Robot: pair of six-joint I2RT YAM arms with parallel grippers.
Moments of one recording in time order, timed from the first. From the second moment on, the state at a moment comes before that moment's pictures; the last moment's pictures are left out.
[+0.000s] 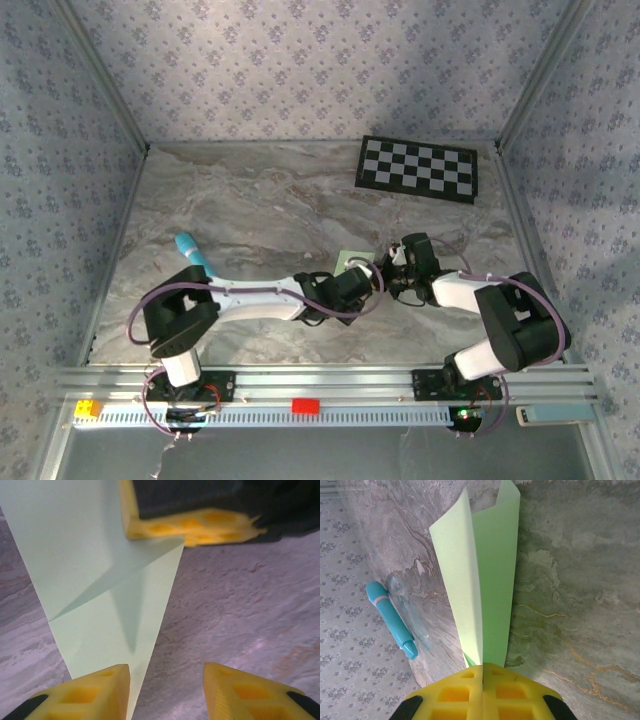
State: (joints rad) left arm -1.22 1.77 1.09 -0.39 -0.26 -0.47; right arm 0.37 1.45 0.45 0.23 -0.61 1.12
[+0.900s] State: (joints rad) left arm -1.26 1.82 1.11 -0.46 -0.46 -0.41; right arm 0.37 1.45 0.45 0.23 -0.60 1.12
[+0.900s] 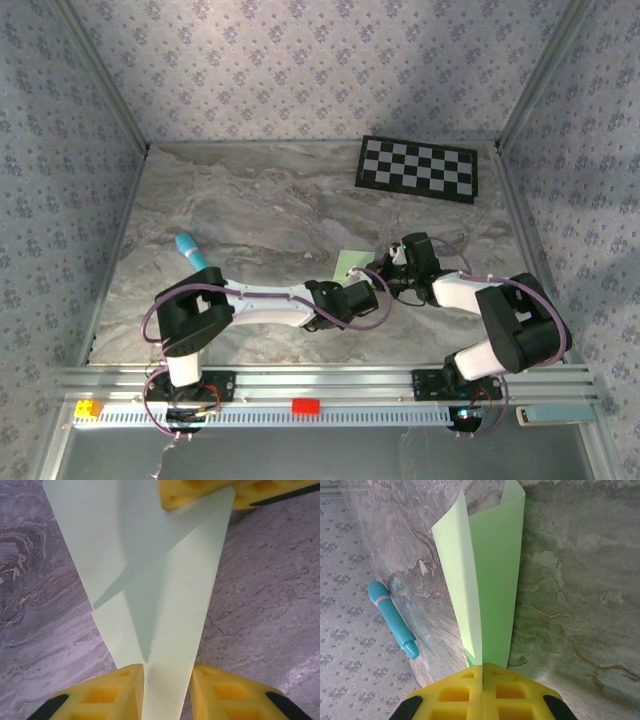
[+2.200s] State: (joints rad) left arm -1.26 1.83 1.09 -0.42 -0.44 -0.44; right arm 0.37 1.42 0.45 0.18 -0.59 1.11
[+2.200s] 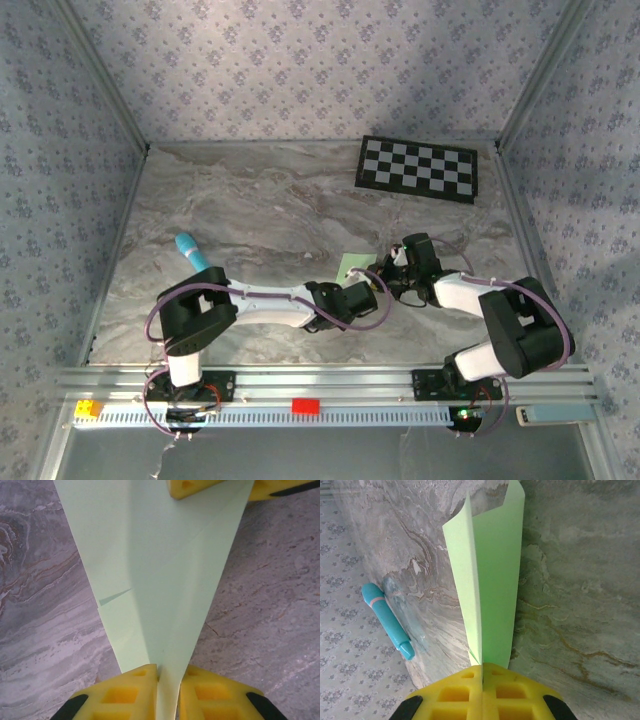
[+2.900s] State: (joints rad) left arm -1.26 1.80 1.06 -0.37 -0.44 -0.43; right arm 0.37 1.42 0.45 0.18 -0.59 1.11
